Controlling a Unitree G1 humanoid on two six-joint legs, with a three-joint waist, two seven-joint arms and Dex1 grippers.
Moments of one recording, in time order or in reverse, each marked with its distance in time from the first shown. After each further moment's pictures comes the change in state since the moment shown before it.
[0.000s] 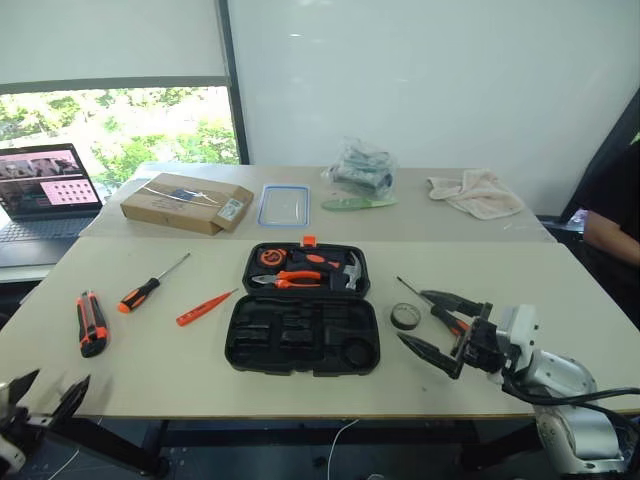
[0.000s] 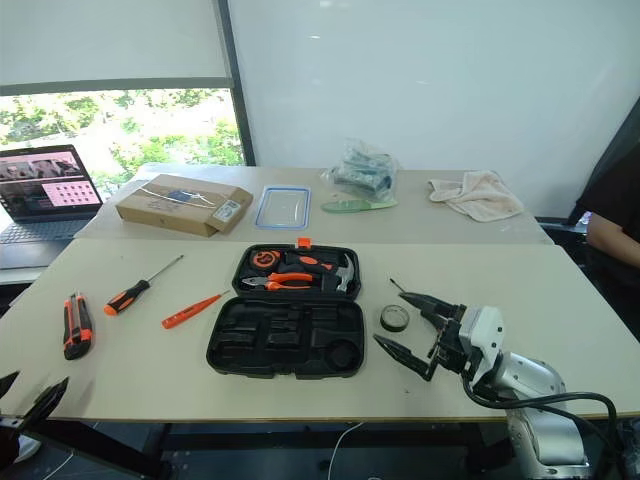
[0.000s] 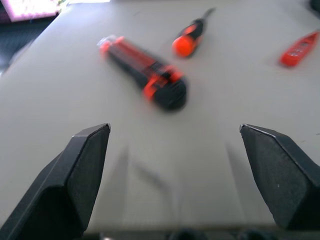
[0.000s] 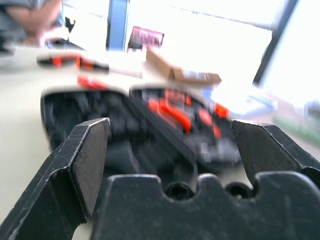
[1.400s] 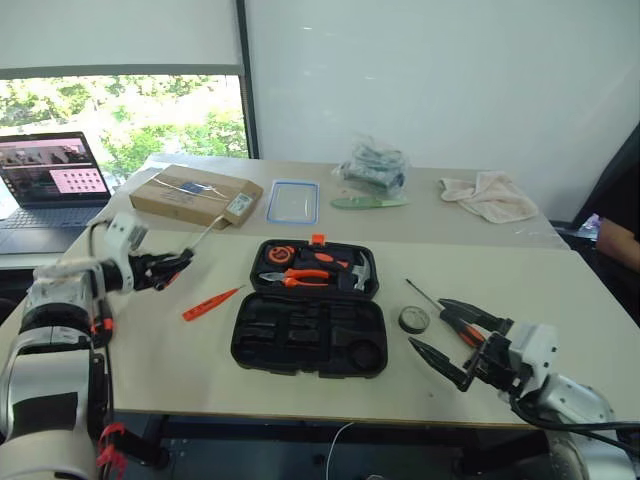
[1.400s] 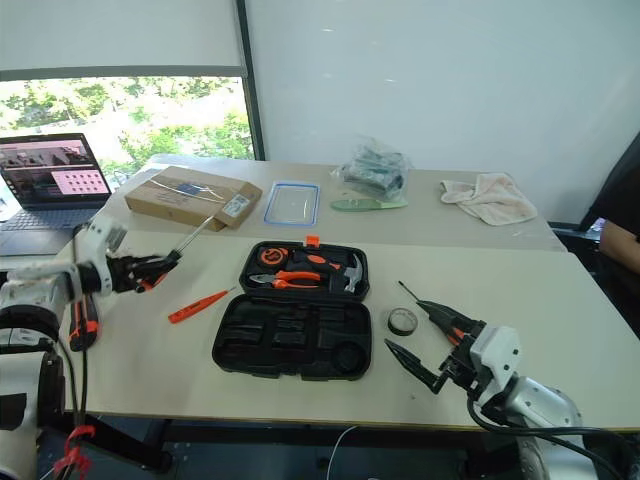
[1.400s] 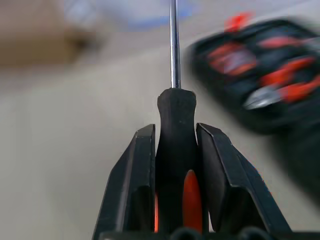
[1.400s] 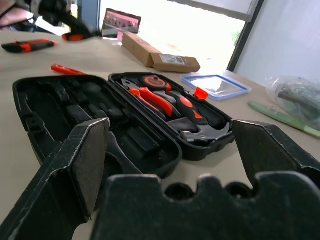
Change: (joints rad) left arm -1.500 0.218 -0.703 1.006 0.473 -0.147 -0.697; right arm 0.202 -0.053 -0.105 -0.091 -0.037 -0.023 -0.086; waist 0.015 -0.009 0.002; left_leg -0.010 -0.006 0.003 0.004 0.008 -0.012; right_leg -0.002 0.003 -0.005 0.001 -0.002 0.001
